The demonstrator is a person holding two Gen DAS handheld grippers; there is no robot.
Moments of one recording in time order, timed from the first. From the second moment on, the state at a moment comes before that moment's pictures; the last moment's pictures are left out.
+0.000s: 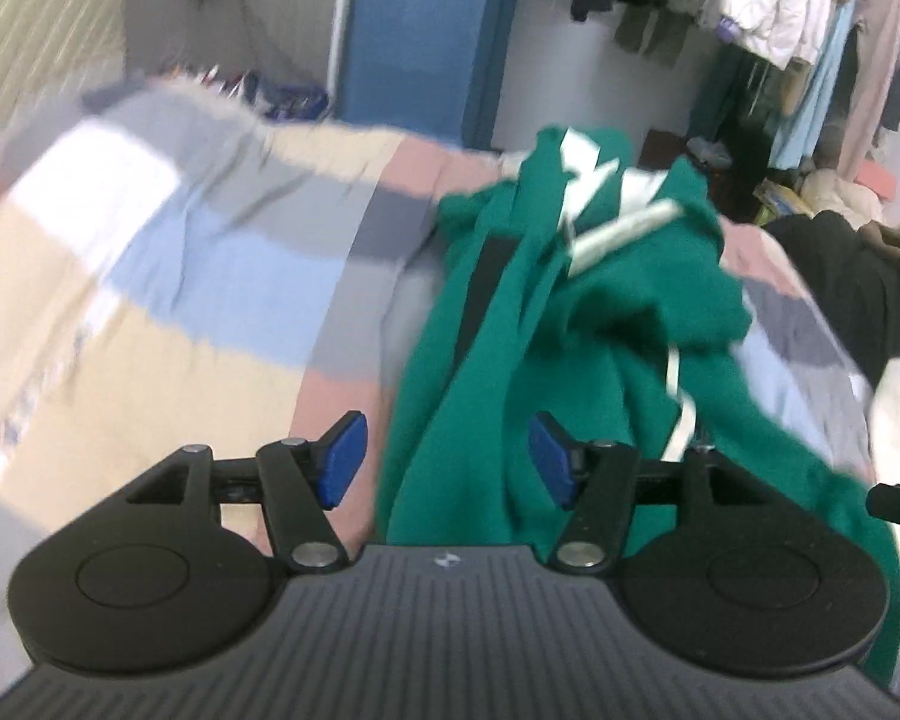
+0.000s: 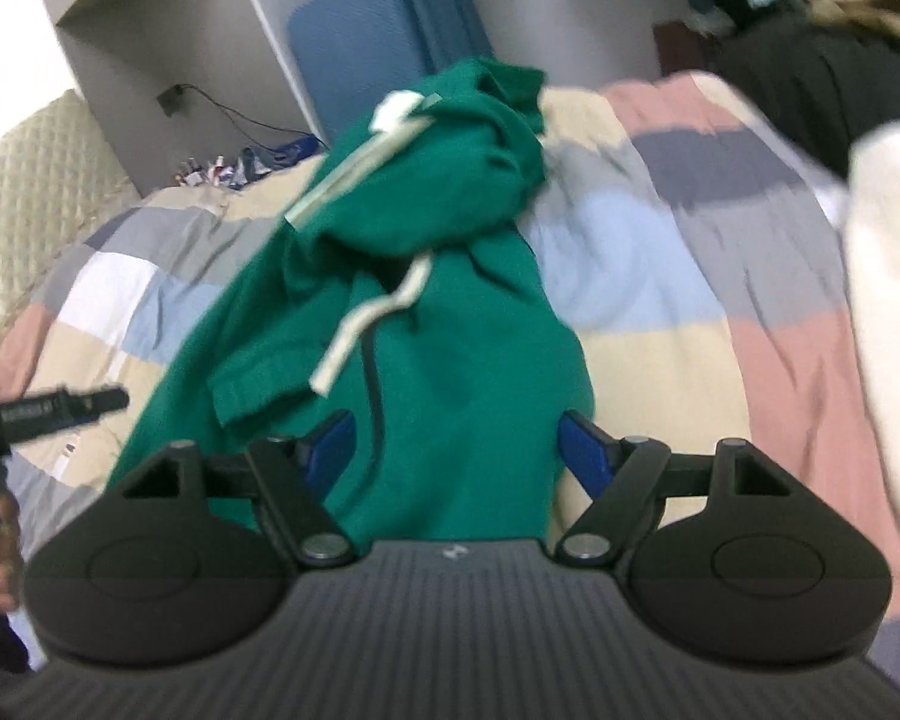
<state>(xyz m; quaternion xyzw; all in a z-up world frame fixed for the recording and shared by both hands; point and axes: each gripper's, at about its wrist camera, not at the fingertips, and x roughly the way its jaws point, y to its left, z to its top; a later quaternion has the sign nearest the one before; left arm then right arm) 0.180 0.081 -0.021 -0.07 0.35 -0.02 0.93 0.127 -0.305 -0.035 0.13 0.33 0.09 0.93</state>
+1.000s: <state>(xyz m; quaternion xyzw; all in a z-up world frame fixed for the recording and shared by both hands) 0.632 -0.014 -0.081 -0.05 0.40 -0.20 0.89 0.366 -0.201 -0.112 -0.01 0.37 0.22 0.90</state>
